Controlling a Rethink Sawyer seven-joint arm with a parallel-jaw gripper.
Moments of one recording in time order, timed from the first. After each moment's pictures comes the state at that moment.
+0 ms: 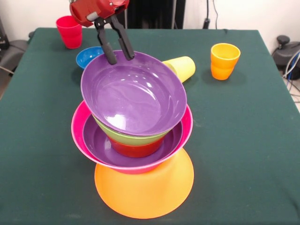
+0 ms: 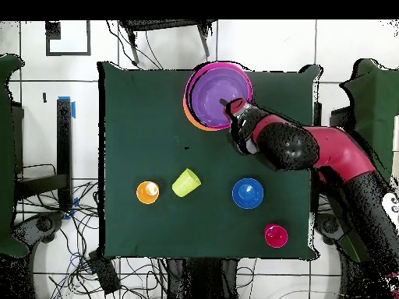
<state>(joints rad) -1.10 -0.57 1.02 1.71 -0.49 0.52 2.47</state>
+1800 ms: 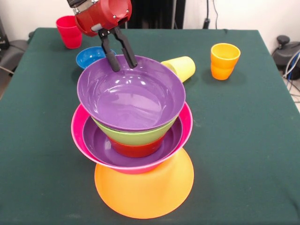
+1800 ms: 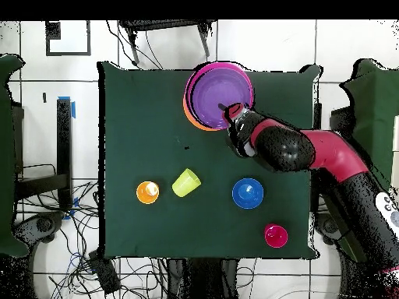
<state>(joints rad) -1.10 -0.52 1.02 1.71 -0.52 0.52 2.47</state>
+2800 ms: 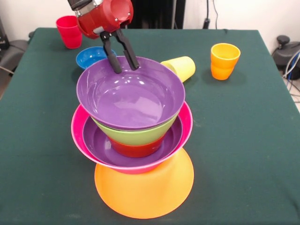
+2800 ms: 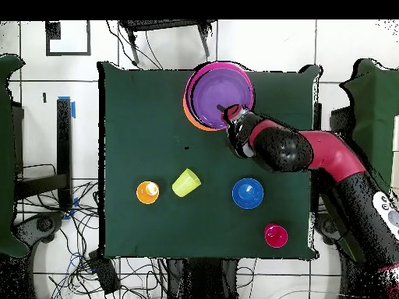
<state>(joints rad) -1.10 -0.50 1.02 1.71 -0.53 0.52 2.47</state>
